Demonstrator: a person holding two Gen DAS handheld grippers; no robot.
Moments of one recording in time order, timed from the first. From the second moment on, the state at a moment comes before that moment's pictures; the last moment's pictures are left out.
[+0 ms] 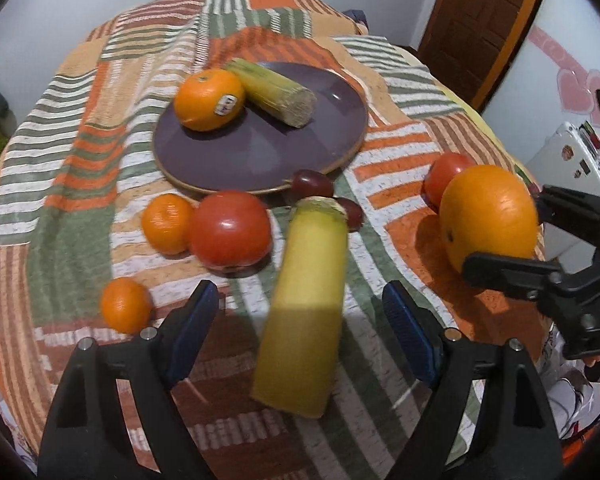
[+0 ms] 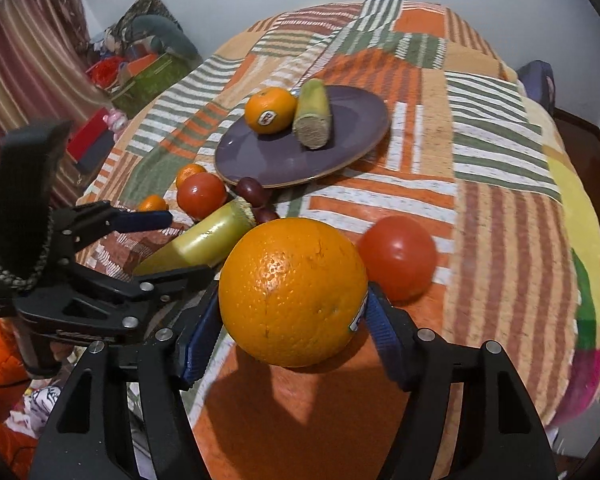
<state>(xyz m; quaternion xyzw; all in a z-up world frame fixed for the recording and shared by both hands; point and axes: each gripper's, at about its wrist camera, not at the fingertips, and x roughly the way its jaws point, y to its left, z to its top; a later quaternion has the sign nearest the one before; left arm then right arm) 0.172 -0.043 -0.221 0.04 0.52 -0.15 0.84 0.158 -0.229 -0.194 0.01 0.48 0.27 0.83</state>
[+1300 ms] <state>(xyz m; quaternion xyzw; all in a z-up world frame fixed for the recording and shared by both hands) 0.171 -0.019 -0.141 0.00 0.44 -0.15 0.89 0.194 -0.228 -0.138 -0.01 0.40 0.26 0.88</state>
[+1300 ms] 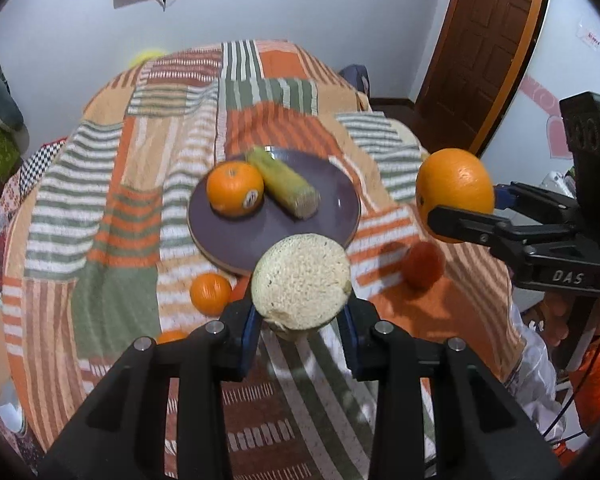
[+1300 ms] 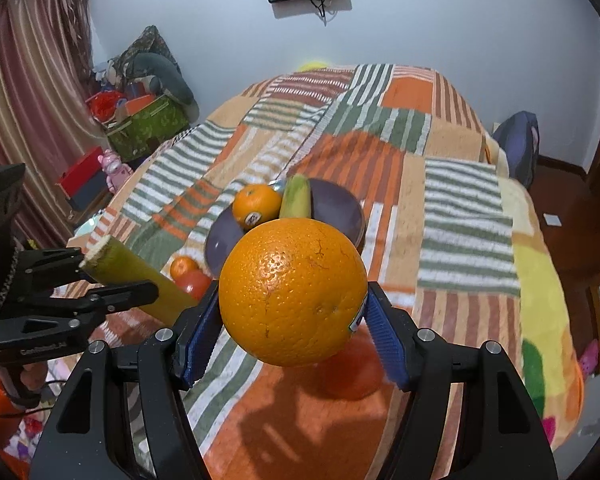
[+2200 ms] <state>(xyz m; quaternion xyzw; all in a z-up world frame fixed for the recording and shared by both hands) 0.284 -0.027 -0.172 0.00 0.47 -0.15 0.87 0.295 -0.203 -0.165 -0.05 0.42 0.26 0.87</state>
